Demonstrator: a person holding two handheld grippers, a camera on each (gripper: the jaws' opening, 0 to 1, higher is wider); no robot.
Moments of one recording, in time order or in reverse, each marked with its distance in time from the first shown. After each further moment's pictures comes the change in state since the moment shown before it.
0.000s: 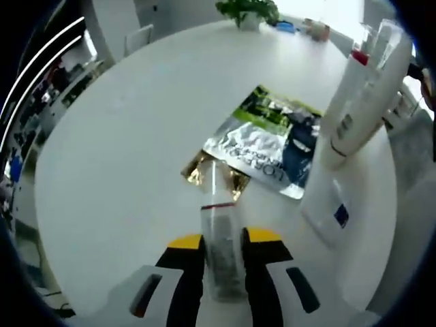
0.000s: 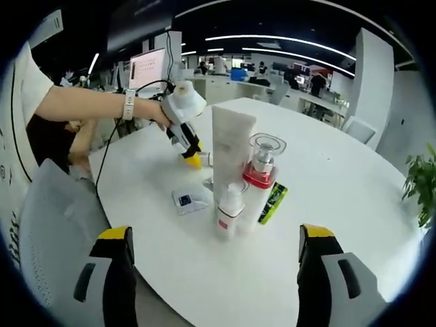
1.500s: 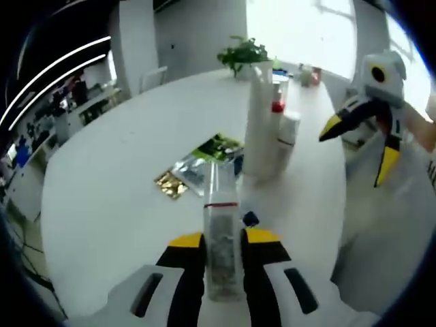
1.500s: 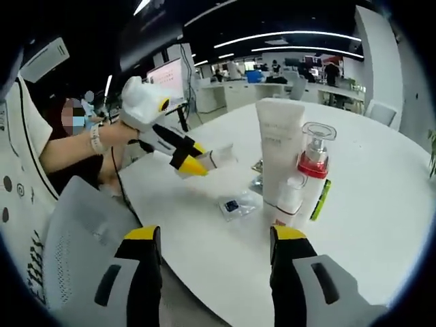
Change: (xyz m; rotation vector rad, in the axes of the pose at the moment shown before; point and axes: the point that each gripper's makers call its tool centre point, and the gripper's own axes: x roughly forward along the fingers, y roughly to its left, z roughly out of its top) left arm -0.095 -0.108 0.002 -0.082 -0.323 0.018; right arm 0.011 0.060 0.008 0.143 -0.090 0.212
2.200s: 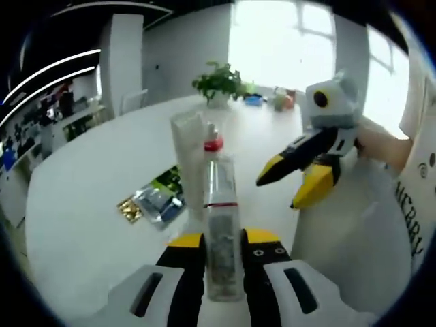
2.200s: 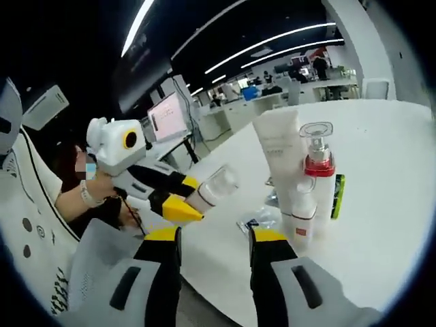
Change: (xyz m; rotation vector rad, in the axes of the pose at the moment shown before) left arm -0.021 -0.070 0.035 -0.007 -0.153 -0.135; right arm -0.003 0.004 0.026 0.230 -0.202 0.070
